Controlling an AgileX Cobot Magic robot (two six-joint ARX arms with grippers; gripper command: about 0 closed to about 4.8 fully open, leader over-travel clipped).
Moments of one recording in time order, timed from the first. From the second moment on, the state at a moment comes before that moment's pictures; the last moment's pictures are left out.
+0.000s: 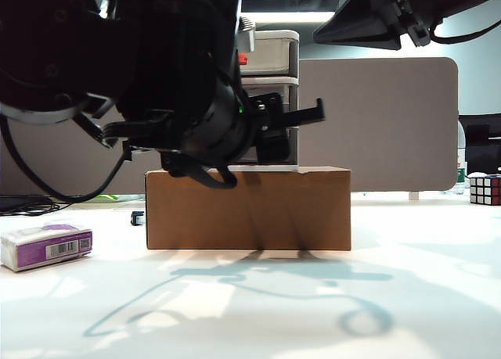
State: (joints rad) left arm -1.01 1.82 0.68 1.04 -0.85 -0.22; right arm 0.31 1.26 0.77 0.31 -0.58 0.05
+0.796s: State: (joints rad) left arm -0.95 1.83 0.69 1.04 -0.76 -0.22; right arm 0.31 1.27 0.77 0.31 -0.58 0.00
